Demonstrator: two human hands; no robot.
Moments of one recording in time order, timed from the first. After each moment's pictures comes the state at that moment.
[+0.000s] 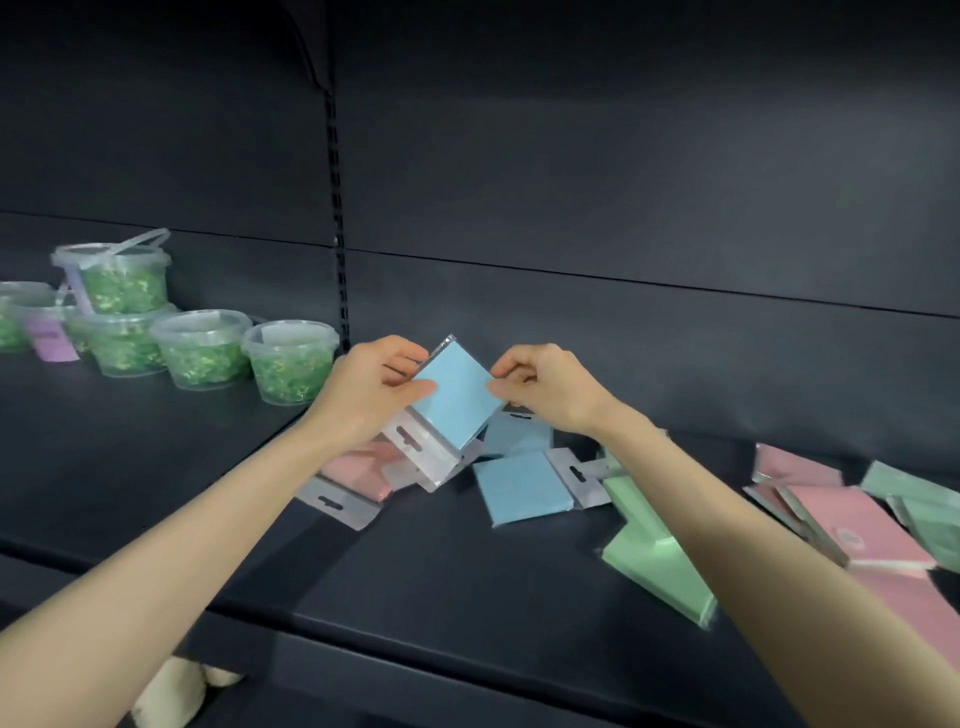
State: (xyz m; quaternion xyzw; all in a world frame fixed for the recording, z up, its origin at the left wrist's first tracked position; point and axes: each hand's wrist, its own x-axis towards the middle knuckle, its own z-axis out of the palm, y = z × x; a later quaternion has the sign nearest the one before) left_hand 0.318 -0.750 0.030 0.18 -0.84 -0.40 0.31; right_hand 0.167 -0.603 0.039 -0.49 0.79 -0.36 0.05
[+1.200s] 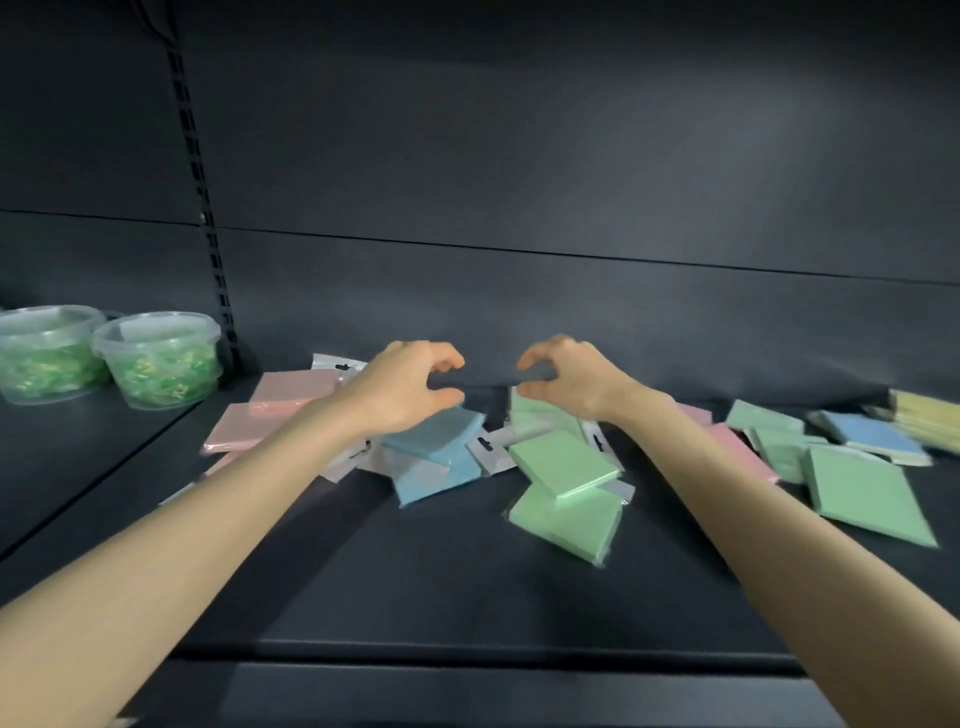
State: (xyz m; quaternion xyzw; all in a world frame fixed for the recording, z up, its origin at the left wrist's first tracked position) left_hand 0.243 -0.688 0.028 0.06 -0.97 -0.20 0.16; right_hand 0.123 -0.510 0.035 -0.38 0.90 -0.21 -0.01
